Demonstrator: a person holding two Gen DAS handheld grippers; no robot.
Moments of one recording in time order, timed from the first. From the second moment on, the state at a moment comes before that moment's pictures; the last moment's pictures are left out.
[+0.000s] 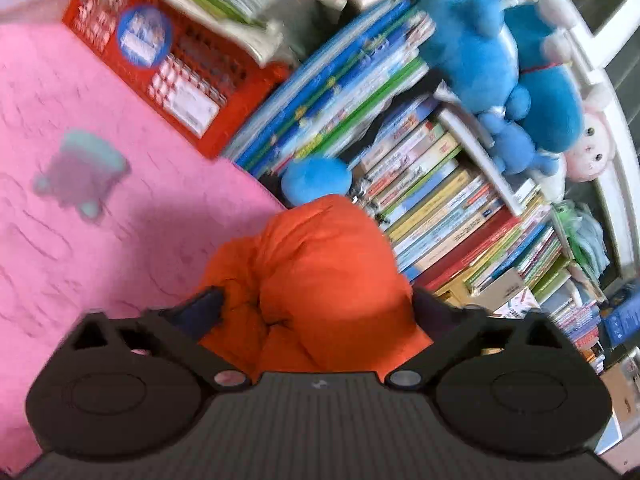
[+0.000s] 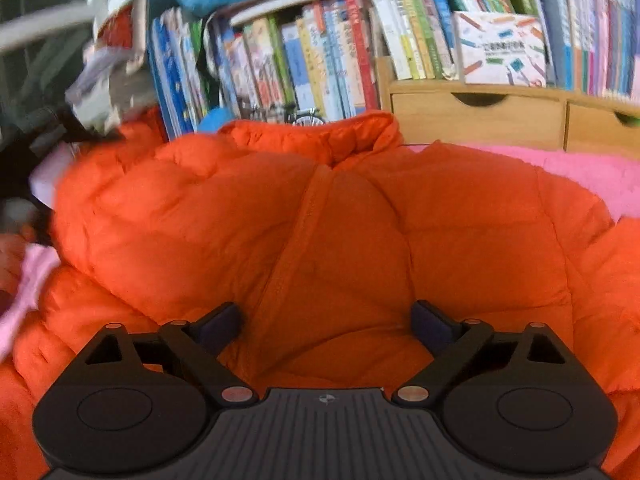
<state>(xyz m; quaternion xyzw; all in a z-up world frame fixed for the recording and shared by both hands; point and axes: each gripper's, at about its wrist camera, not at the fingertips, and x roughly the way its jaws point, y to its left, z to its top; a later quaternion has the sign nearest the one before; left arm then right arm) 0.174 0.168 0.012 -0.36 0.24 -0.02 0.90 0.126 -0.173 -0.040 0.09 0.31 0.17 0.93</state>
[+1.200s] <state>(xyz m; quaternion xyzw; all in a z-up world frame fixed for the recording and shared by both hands) 0.061 -0.017 0.015 0.07 0.11 -0.15 0.98 0.111 -0.277 -0.059 0.39 0.20 0.18 0.88</state>
